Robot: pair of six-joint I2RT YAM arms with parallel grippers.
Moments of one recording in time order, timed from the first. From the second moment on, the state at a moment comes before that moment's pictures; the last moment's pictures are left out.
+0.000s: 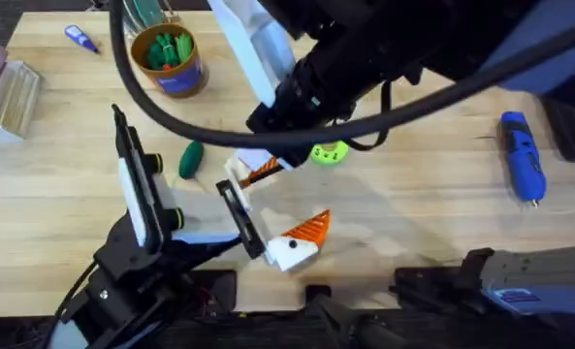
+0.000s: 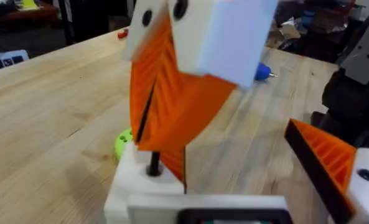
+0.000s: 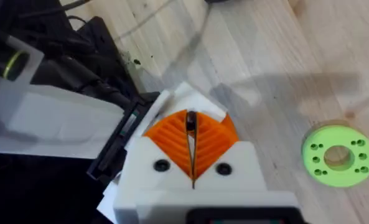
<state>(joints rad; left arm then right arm) -0.74 0.01 0.01 -0.06 0.34 -0.08 0.91 1.59 1.57 -1.09 -0.34 -0.03</state>
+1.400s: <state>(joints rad) -0.74 0.01 0.01 -0.06 0.34 -0.08 0.90 1.60 1.58 -1.12 -0.31 -0.03</state>
